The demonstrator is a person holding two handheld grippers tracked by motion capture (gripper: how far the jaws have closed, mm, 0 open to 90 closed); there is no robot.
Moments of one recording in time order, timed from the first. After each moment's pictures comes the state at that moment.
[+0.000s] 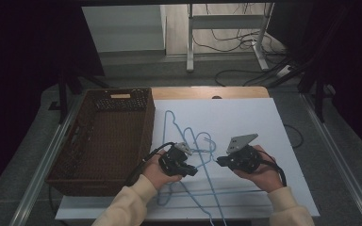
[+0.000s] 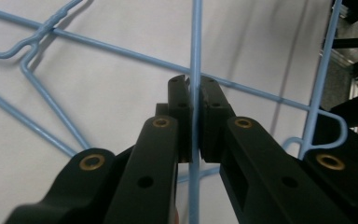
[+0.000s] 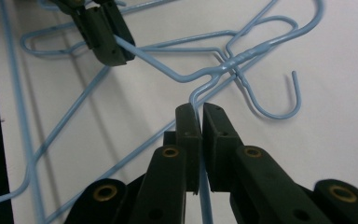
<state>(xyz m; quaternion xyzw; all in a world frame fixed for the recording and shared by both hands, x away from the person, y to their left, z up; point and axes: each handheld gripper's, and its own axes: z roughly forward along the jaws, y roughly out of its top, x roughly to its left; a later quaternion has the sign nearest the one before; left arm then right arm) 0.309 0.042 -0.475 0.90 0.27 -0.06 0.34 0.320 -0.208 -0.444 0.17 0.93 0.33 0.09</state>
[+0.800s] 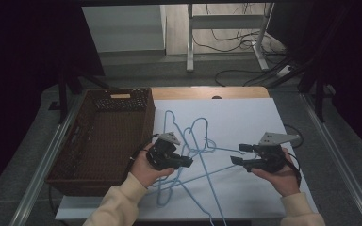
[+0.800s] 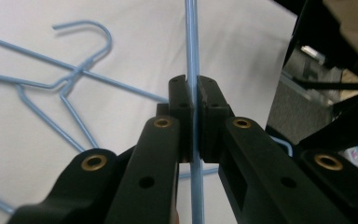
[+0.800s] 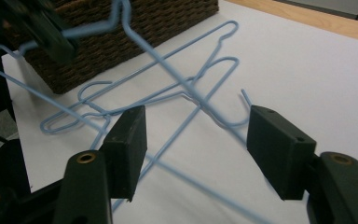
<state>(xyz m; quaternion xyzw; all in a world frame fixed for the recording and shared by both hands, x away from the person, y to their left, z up) 0.296 0.077 -0.420 0.86 0.30 -0.05 0.41 0.309 -0.270 -0.430 0.29 0.83 0.47 0.09</state>
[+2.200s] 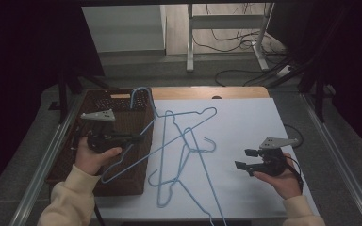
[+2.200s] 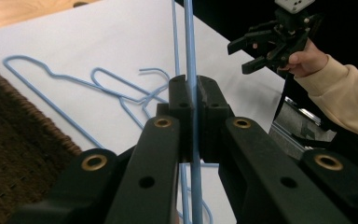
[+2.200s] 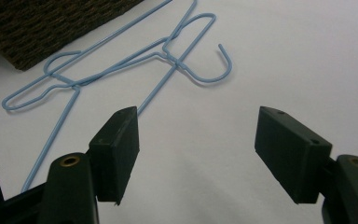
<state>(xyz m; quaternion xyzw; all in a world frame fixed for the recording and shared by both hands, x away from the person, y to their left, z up) 0.289 0.213 -0.367 0.79 0.35 -0.01 0.50 0.314 -0.283 -0.456 0.33 0.84 0.42 0.08</state>
